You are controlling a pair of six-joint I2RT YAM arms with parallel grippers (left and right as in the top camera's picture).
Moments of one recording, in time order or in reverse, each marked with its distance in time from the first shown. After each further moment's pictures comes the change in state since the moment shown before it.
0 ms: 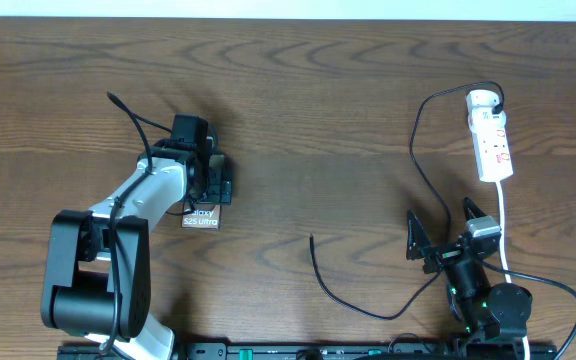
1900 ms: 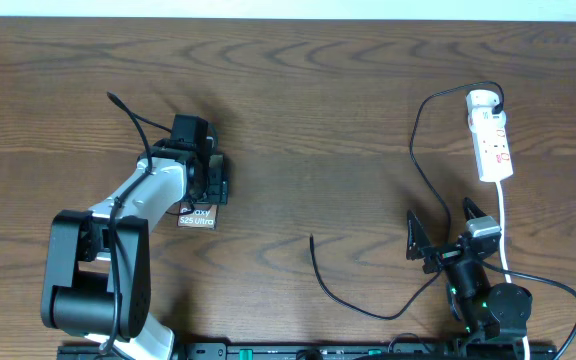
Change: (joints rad) left arm 0.000 0.000 0.000 0.000 0.002 0.003; right arm 0.000 0.000 0.000 0.000 0.000 0.000
